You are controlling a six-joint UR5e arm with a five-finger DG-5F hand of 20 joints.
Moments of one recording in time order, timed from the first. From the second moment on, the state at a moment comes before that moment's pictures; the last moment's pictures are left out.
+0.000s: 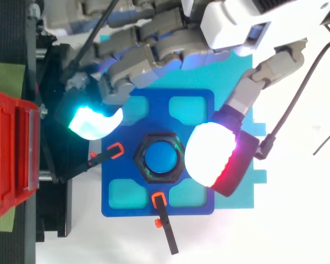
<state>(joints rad) -0.10 -2.33 -0.98 -2.70 -2.11 -1.04</state>
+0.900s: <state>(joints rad) -0.09 -2.33 -1.12 -2.64 -2.07 -1.05</state>
